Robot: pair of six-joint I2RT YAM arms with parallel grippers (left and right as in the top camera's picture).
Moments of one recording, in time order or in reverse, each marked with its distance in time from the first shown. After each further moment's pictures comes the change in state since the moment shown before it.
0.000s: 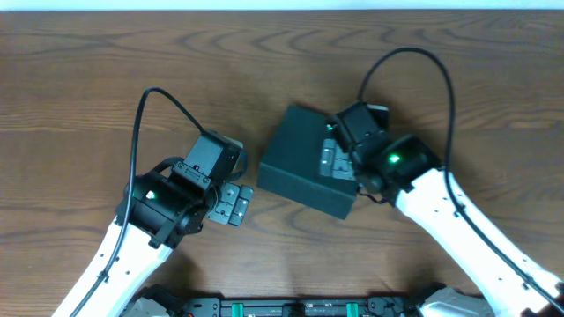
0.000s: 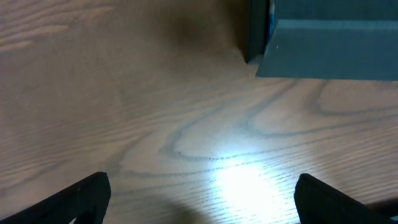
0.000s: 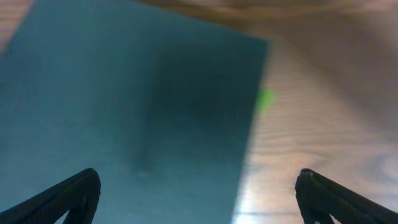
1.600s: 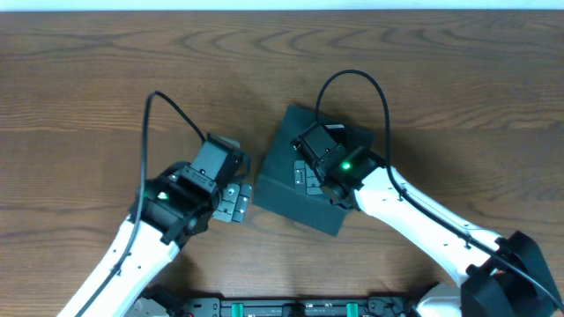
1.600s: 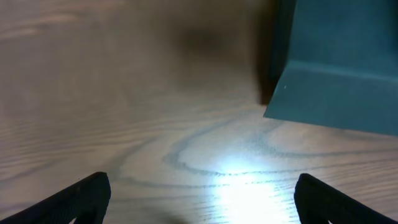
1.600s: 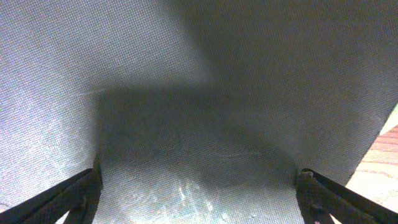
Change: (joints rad) left arm 0.000 -0.003 -0.154 0.148 -0.047 -0.075; right arm 0.087 0.154 -0.145 0.209 -0.045 -0.031
